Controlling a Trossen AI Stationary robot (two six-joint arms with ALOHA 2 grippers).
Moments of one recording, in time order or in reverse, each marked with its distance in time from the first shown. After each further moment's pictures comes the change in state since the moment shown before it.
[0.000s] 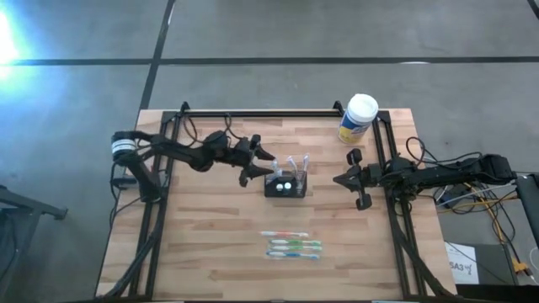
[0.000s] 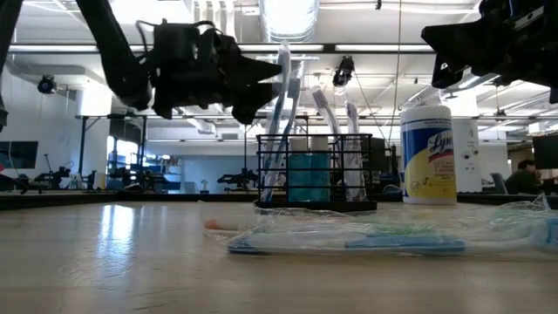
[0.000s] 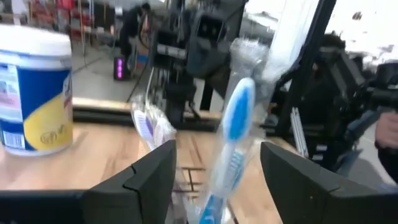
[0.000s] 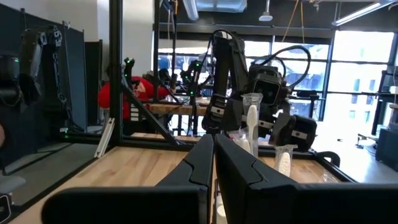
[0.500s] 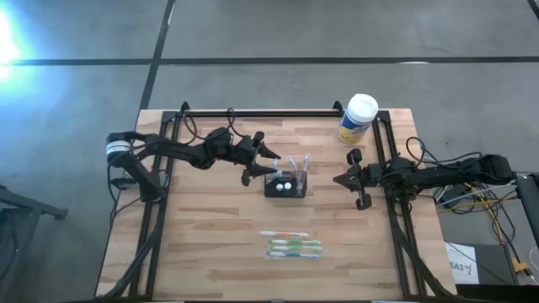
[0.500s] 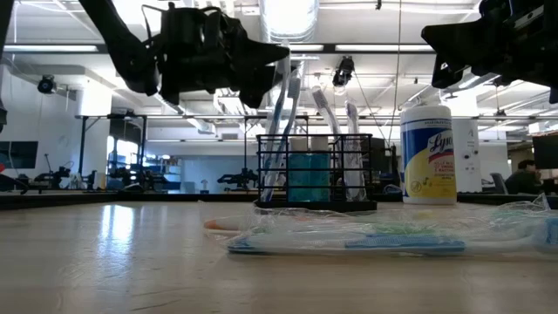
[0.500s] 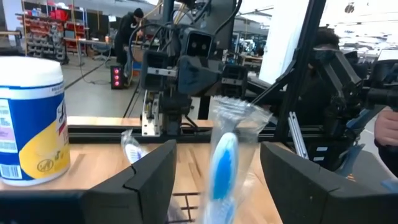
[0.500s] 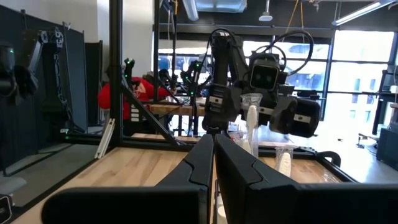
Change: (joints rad) left arm -0.020 -0.049 0.074 -0.113 0.002 0.059; right arm 0.000 0.000 0.000 0.001 0.000 0.005
